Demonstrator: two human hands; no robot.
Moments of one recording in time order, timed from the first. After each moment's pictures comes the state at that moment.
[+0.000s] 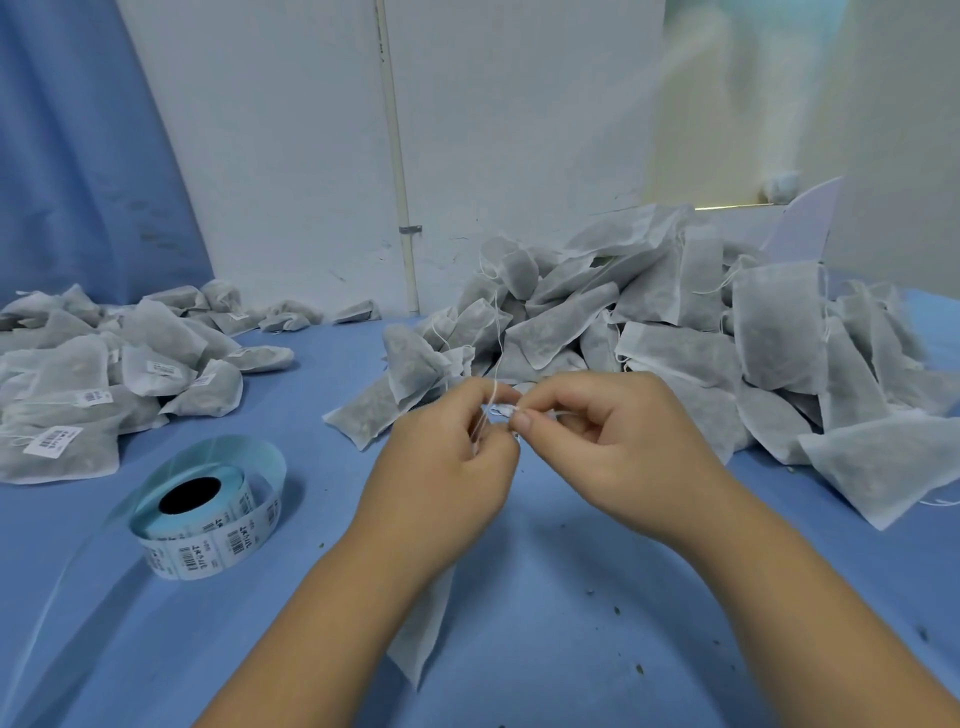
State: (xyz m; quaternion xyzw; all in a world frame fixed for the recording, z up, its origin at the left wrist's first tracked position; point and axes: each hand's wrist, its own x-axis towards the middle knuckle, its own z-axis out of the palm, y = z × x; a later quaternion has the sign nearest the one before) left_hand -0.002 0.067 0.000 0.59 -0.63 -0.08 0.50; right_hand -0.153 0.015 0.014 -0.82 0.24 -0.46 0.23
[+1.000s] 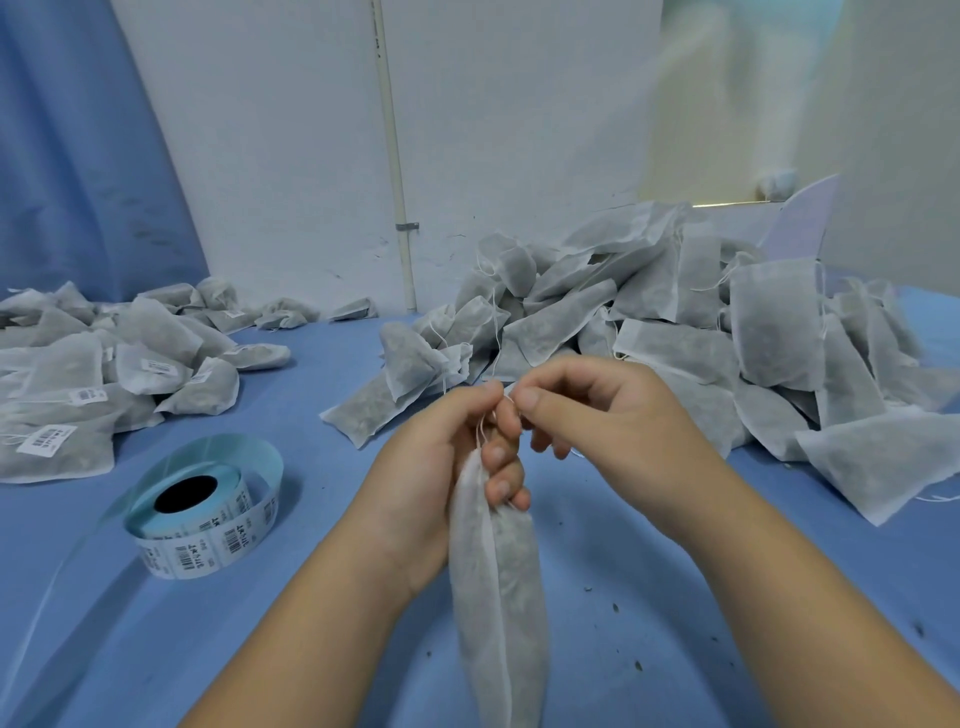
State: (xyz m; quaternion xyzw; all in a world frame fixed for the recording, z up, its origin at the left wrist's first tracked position) left_hand -0.010 0.069 0.013 0.33 -0.42 -0.59 0.60; right_hand -0.150 0.020 0.023 -0.75 0.21 -0.45 0.43
